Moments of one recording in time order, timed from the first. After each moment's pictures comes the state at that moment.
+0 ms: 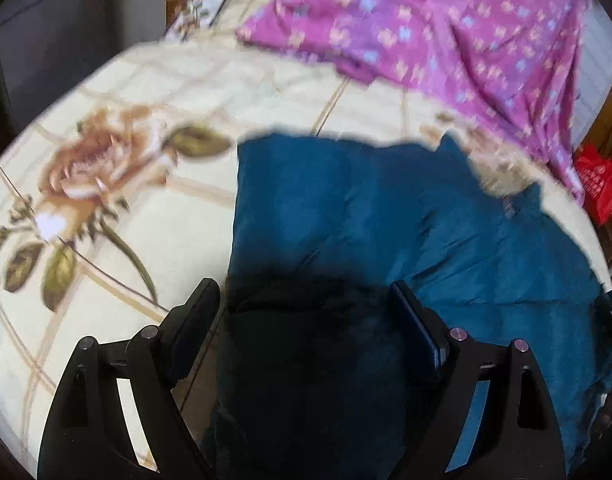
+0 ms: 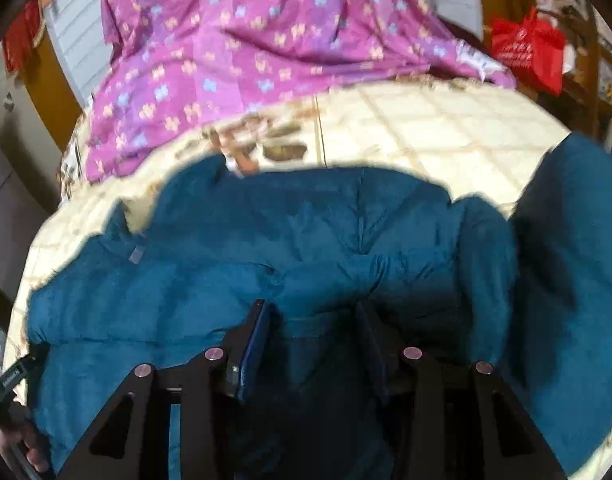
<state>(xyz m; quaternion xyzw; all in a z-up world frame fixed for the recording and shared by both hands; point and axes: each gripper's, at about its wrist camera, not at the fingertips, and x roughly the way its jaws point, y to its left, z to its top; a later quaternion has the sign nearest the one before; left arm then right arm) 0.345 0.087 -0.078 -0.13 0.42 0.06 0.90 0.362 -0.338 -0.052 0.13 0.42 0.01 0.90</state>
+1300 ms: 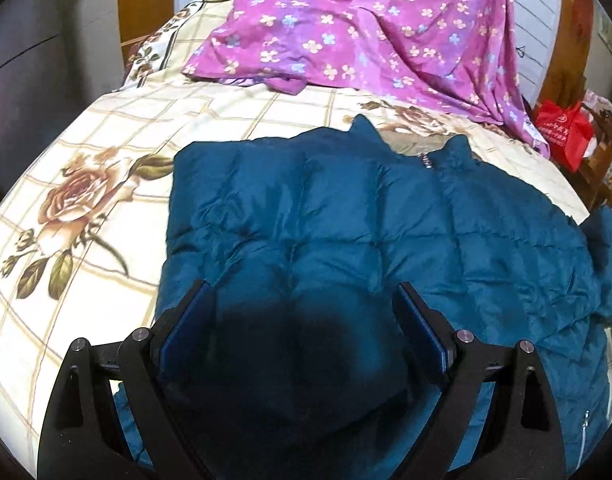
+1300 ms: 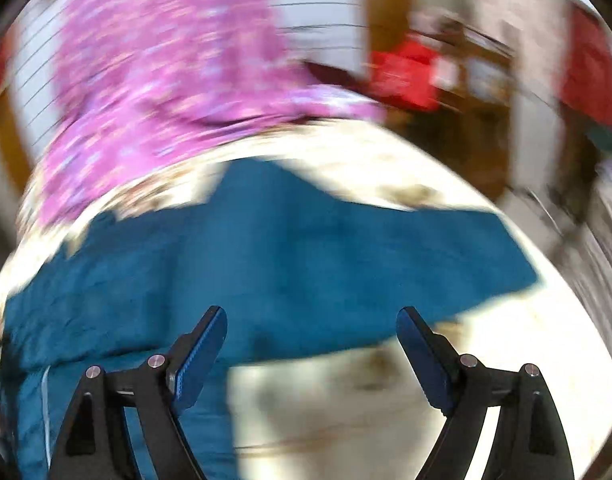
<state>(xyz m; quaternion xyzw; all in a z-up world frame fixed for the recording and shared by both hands) 0.294 0.024 -0.063 -0.05 0.41 0.01 0.91 0.187 -0.544 -0.017 0.15 0.37 -0.16 0.90</state>
